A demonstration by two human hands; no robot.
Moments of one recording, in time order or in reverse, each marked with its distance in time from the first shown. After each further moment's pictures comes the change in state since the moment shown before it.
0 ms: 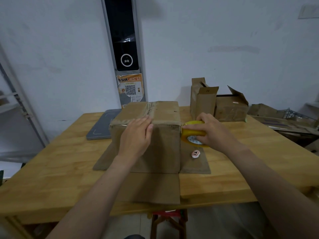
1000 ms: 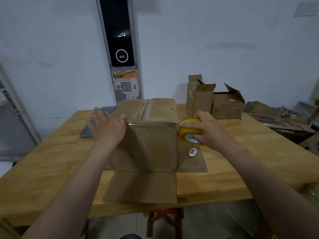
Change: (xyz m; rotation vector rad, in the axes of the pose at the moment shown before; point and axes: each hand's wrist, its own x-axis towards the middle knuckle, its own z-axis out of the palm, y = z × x) left_hand 0.028 -0.046 -0.022 0.222 -0.180 -0.600; right_hand 0.001 0.002 0.006 -0.005 0.011 -0.005
